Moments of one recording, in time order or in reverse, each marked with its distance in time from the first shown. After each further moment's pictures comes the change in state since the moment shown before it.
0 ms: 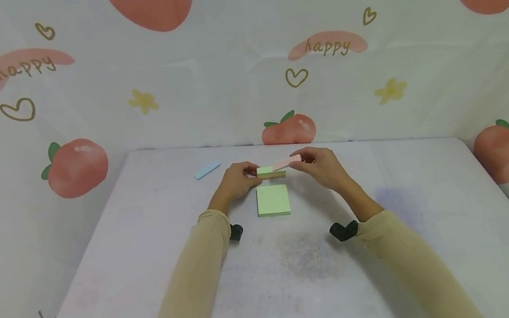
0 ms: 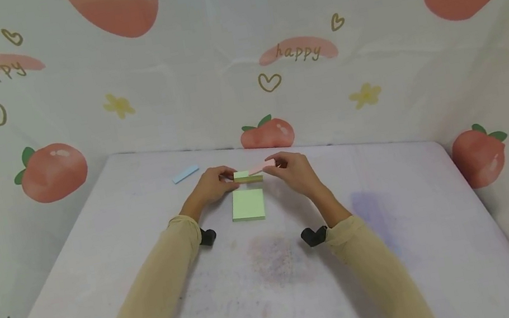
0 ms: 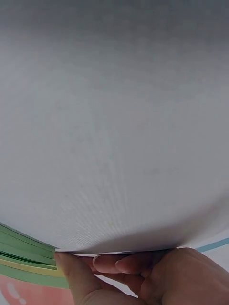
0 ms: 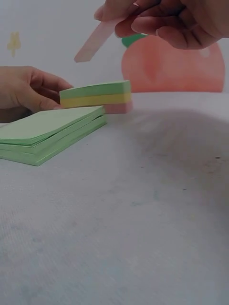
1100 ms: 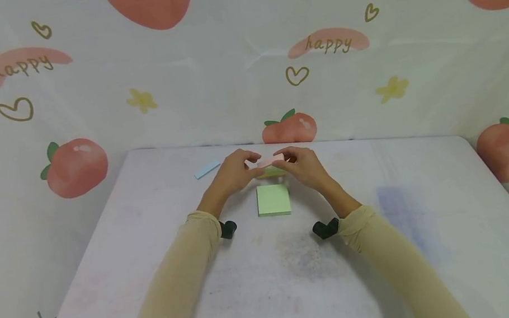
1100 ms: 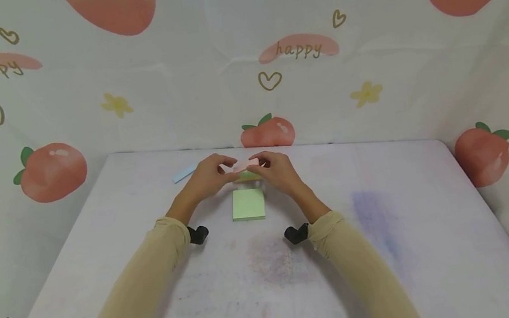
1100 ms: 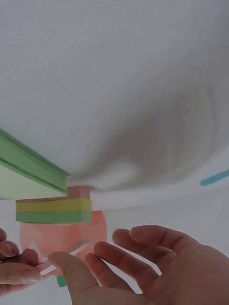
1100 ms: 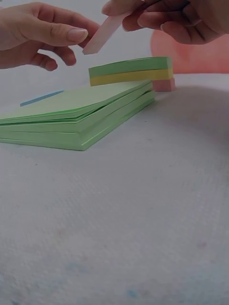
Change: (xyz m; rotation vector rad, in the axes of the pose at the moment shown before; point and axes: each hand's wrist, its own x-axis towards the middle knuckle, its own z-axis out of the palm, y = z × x) left_hand -0.006 0.026 -0.025 0.143 0.016 0.106; right_hand 0.022 -0.006 0.036 0.053 0.000 -0.037
